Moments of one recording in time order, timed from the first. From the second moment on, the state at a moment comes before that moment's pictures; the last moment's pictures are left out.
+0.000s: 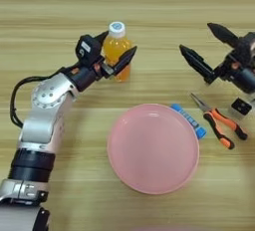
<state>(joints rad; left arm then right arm) -0.34 0.26 -0.02 0.03 -0.26 0.03 -0.65 -0.31 -0.38 -0.03 -0.08 0.49 0.08 0.73</state>
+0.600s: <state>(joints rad) -0.37 0.25 -0.07 -0.11 -0.32 0.17 -0.71 -0.35 -0.42 0.12 -0.10 0.42 0.15 0.90</state>
